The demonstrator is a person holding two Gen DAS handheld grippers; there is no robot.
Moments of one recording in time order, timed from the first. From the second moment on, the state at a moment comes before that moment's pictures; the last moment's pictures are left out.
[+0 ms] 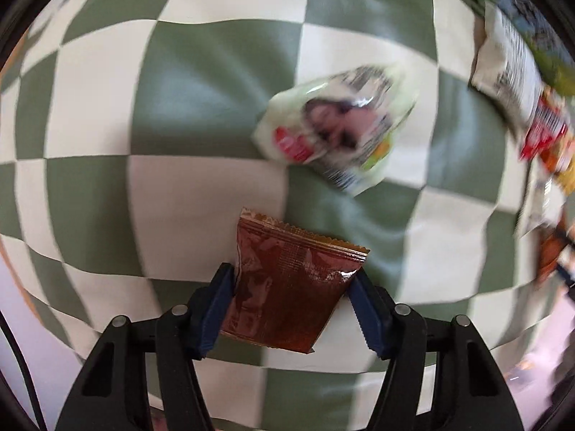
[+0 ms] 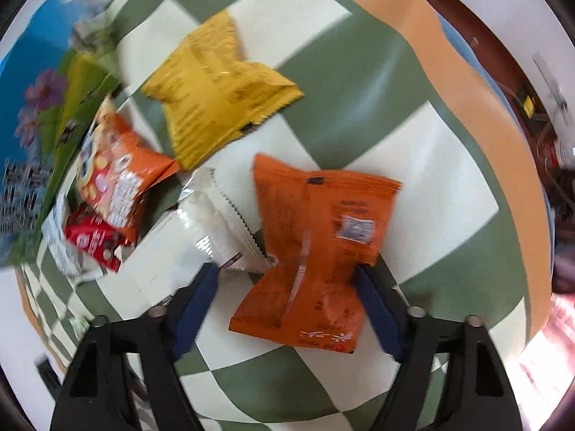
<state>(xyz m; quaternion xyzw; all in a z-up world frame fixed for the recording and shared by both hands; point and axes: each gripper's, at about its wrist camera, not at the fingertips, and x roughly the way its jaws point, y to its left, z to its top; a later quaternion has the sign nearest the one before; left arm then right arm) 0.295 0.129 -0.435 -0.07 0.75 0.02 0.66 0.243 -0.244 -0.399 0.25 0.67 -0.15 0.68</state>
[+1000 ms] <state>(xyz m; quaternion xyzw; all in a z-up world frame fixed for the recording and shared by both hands) 0.310 0.073 -0.464 -0.03 0.78 -0.03 0.63 0.234 -0.160 -0.413 0.04 0.75 0.03 0.66</state>
